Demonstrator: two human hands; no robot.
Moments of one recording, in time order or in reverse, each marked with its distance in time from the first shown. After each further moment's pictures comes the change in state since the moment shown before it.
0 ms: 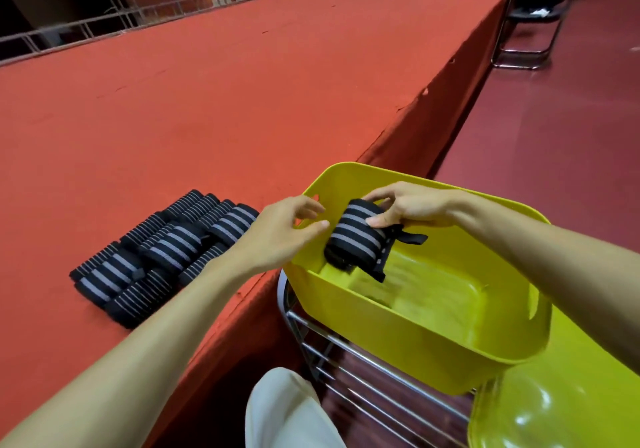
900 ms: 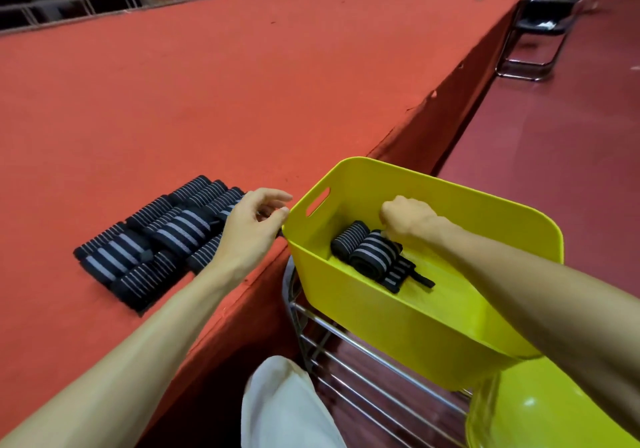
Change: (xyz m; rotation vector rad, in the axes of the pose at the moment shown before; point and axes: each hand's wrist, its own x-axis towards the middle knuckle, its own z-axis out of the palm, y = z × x) left_hand -0.026 -0.043 0.001 -0.427 0.393 -0.087; right_hand 0.039 0.018 0.034 -1.091 0.307 0.178
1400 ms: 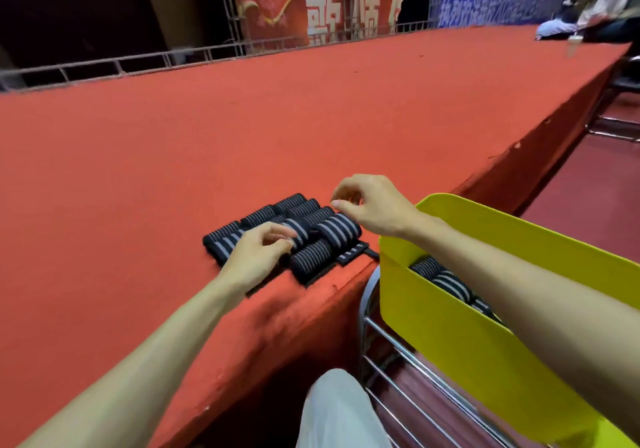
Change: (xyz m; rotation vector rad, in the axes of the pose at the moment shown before) left_hand -0.066 -0.023 -0.126 0.011 0.110 -0.245; right_hand -0.047 -0.177 -0.096 0.538 0.470 -0.673
